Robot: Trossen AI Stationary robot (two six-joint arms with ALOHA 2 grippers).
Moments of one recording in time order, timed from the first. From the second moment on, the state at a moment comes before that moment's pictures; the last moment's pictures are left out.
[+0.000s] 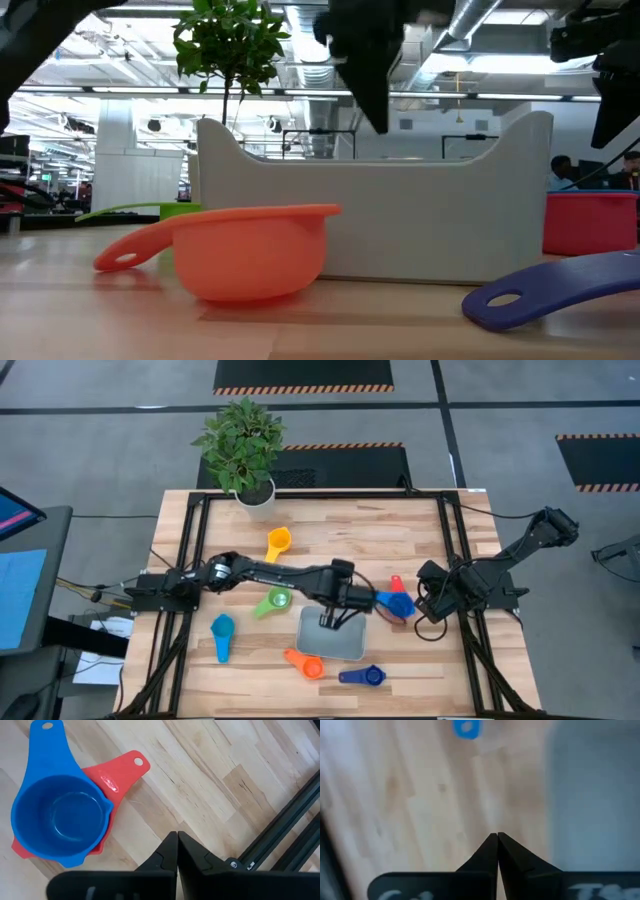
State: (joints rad) left arm -0.19 2.36 2.35 -1.34 -0.29 0.12; right arm 0.54 1.09 0.81 -1.33 0.48 1.21
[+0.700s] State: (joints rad) left arm -0.25 2.38 2.22 -1.03 -0.10 0.19; right arm 0.54 1.09 0.81 -1.35 0.47 1.20
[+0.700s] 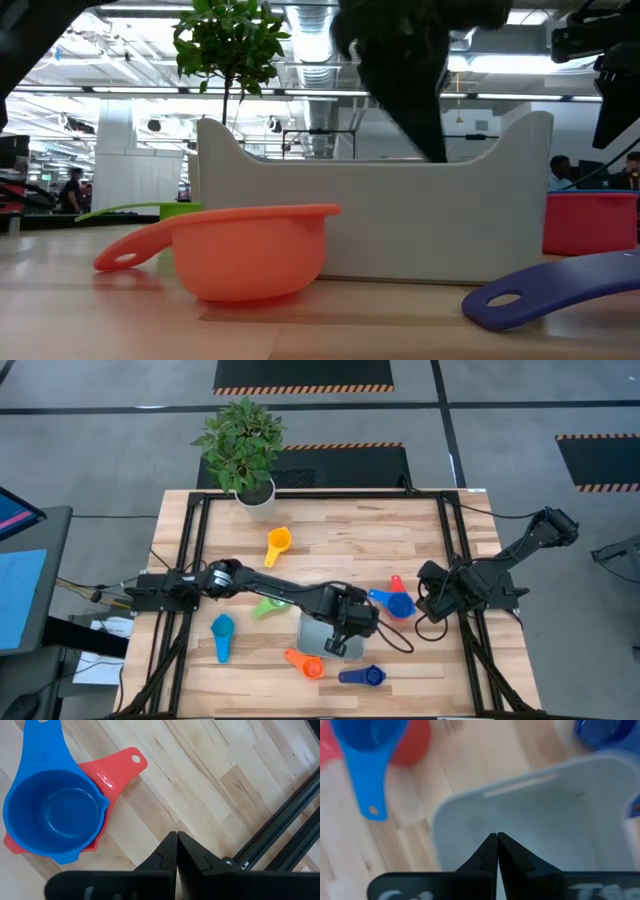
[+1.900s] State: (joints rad) left arm -0.19 2.42 2.22 -0.95 -0.19 0.28; right arm 0.54 1.09 0.81 -1.32 0.47 1.20
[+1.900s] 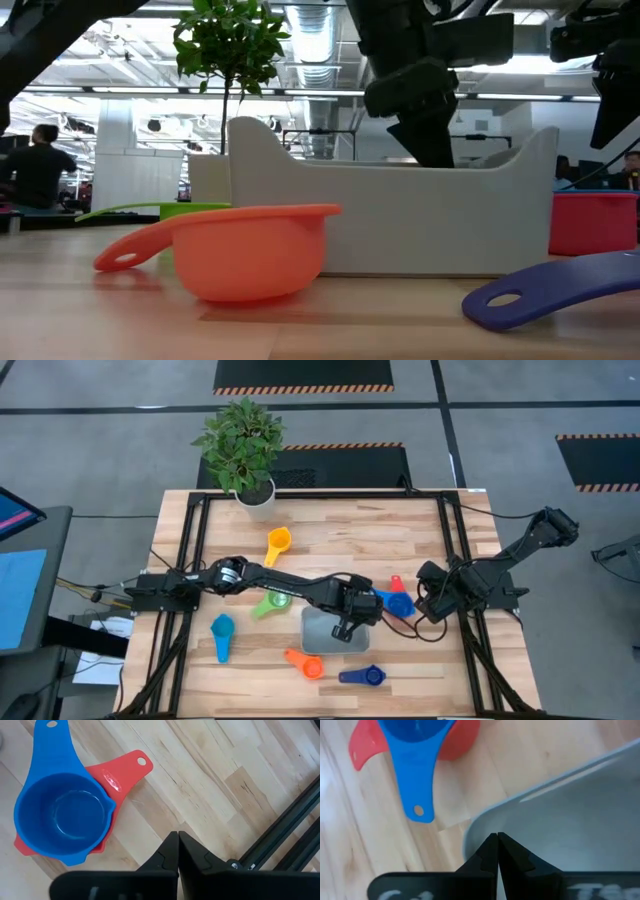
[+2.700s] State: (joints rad) left arm -0.25 2.42 2.24 -1.33 -0.12 0.09; right arm 0.54 1.09 0.81 -1.28 0.47 1.17
